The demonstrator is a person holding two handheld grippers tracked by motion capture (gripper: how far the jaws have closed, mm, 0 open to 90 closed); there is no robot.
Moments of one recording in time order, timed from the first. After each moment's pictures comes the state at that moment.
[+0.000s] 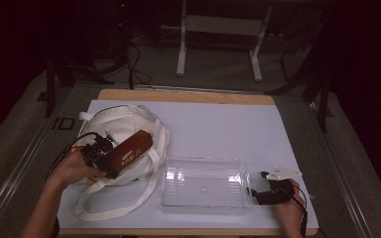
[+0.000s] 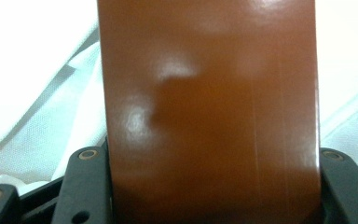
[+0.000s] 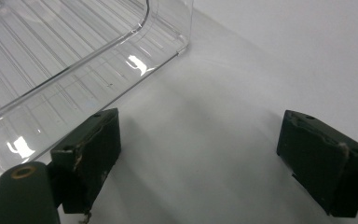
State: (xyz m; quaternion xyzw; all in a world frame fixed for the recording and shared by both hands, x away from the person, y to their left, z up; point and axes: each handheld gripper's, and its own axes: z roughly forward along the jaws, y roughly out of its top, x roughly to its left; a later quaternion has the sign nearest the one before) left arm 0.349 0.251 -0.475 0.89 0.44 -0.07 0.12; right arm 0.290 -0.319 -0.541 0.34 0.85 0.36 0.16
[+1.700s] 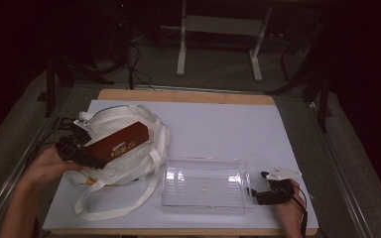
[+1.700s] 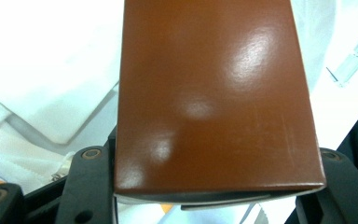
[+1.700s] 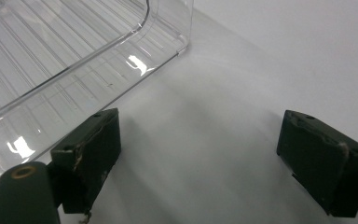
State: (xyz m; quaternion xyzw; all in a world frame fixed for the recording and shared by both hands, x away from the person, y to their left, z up) left arm 0.325 0.289 -0.421 0.88 0.41 -0.01 0.23; right arm 0.289 -0.319 -0.541 0.34 0.85 0.36 0.16
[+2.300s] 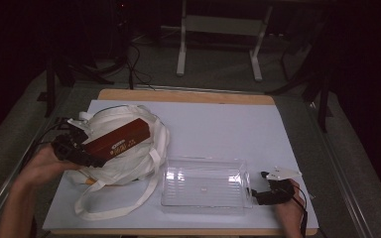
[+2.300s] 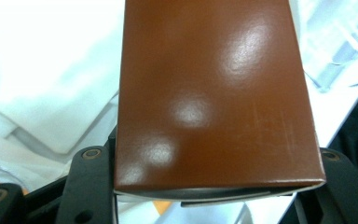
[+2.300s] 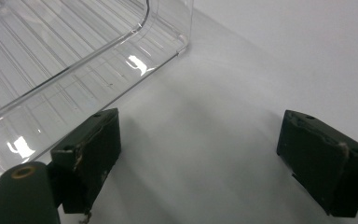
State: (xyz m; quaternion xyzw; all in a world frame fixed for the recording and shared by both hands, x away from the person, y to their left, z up) left arm 0.317 0.291 -0.407 0.89 0.39 0.00 0.26; right arm 0.289 -0.319 -0.541 0.34 0.85 0.36 0.16
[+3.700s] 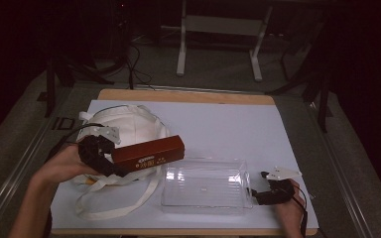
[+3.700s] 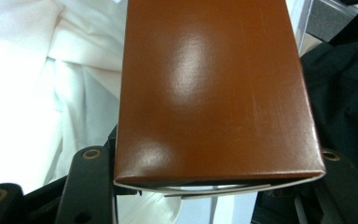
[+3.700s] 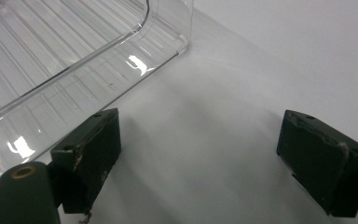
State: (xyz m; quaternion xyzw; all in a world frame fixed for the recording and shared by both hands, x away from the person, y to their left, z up) left arm 0.307 0.217 -0.387 0.94 0.20 -0.03 0.28; right arm 0.290 -0.319 -0.541 0.34 0.85 0.36 0.16
